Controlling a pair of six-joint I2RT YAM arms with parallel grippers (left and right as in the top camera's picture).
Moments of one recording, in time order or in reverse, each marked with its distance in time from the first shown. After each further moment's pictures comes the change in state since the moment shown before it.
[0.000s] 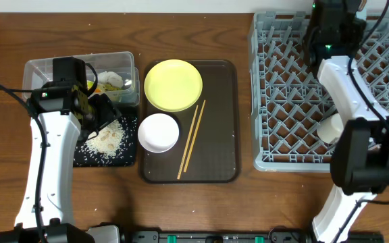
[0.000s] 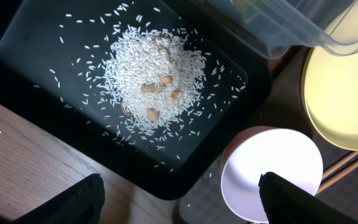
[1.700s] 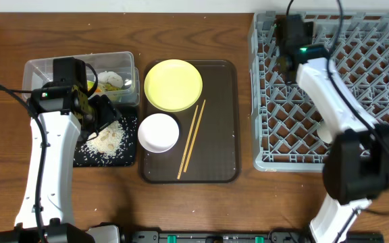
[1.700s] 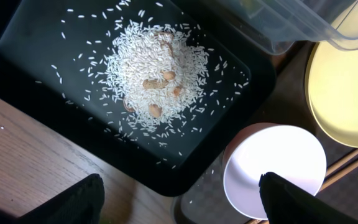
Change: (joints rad) left arm 0.000 0.000 0.000 -0.014 0.000 0.002; right arm 0.148 -0.097 0.003 -0.623 -0.354 0.125
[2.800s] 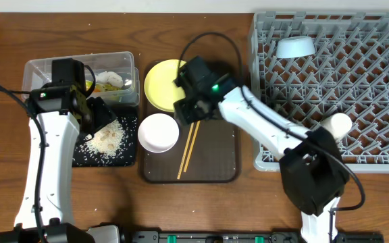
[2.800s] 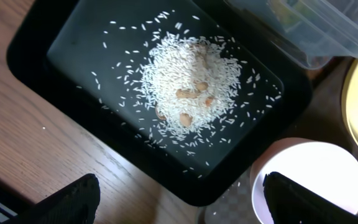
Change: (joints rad) left arm 0.016 0.000 0.000 -0.021 -0.108 -0.001; right arm 0.498 0.099 -0.002 -0.037 -0.855 0.185
